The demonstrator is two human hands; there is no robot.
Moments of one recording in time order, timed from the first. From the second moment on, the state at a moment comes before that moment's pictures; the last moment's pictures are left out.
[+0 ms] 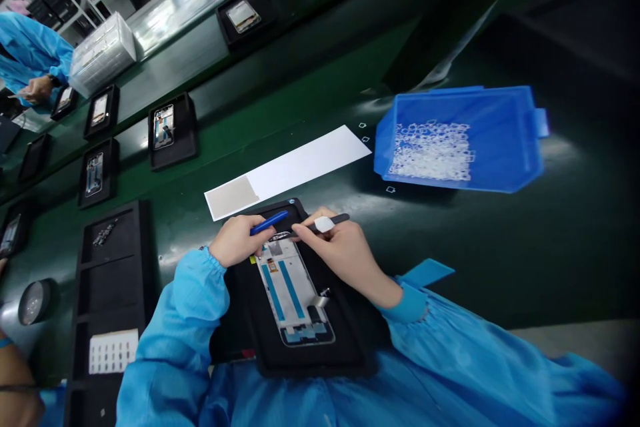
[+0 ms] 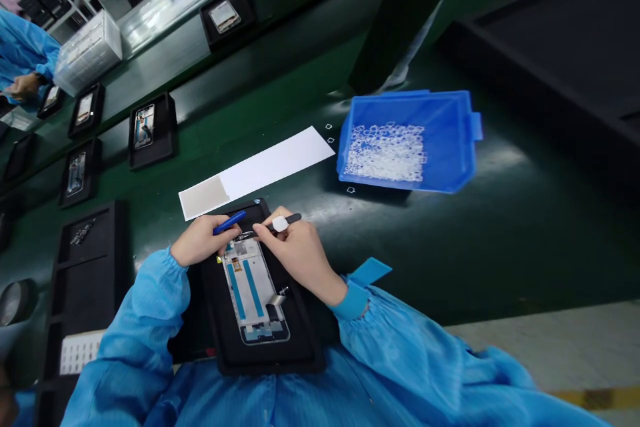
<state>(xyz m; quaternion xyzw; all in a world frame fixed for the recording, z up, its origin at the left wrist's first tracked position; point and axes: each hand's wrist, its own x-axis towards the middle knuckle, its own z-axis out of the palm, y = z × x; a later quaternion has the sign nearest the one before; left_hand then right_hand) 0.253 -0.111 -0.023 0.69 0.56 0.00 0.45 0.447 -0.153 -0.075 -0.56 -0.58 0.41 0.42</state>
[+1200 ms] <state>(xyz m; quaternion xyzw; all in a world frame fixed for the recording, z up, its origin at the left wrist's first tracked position) 0.271 -0.117 -0.017 0.72 0.62 -0.08 0.30 0.449 -0.154 -0.070 -0.56 -0.61 0.40 0.39</state>
